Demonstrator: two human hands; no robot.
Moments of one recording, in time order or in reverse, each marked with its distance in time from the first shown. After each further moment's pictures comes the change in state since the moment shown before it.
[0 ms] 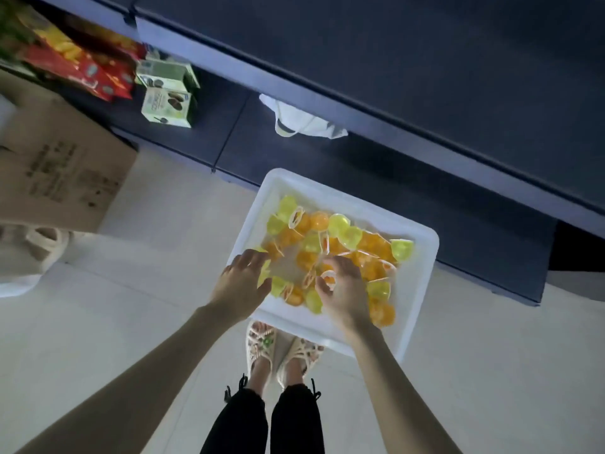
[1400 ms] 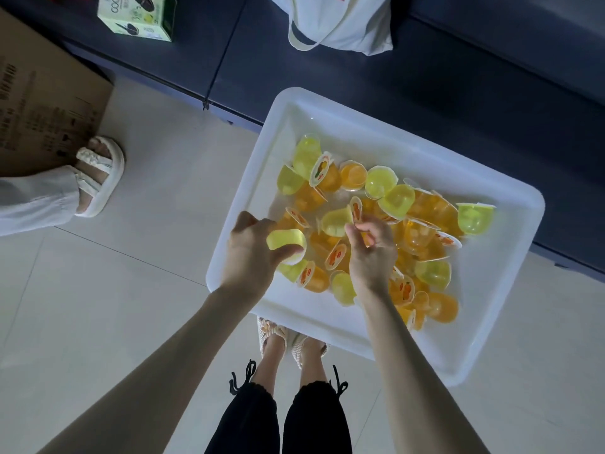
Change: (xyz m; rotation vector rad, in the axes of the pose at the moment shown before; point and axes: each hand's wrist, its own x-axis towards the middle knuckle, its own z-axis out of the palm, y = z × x) left_hand 0.063 -0.036 0.072 -0.233 0.197 -0.222; right_hand 0.076 0.067 0.114 0.517 0.434 0.175
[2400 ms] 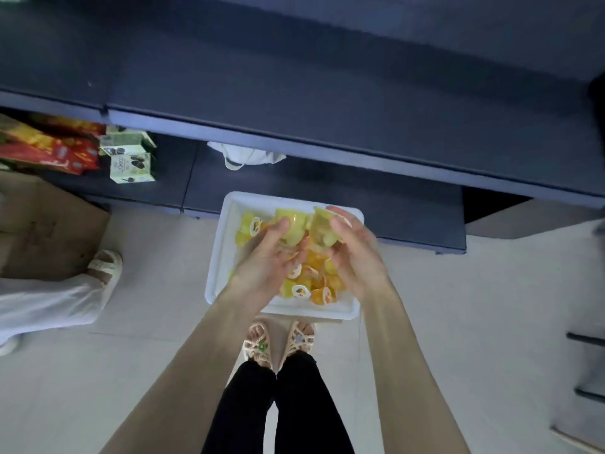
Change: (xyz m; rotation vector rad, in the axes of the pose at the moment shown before) left_hand -0.188 0.208 -0.160 -1.368 -0.573 -0.203; right_hand -0.120 -0.260 -0.249 0.950 -0.306 0.302
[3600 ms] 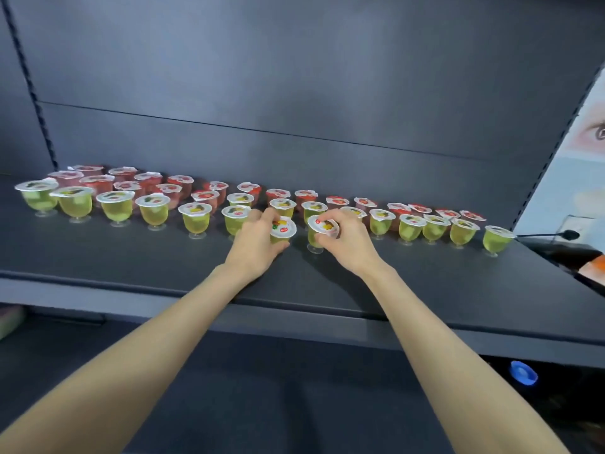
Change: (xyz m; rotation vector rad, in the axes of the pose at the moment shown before) left_hand 0.032 0.269 0.464 1.498 0.237 1.297; right_hand 0.034 -0.554 0.036 -1.271 0.162 -1.051
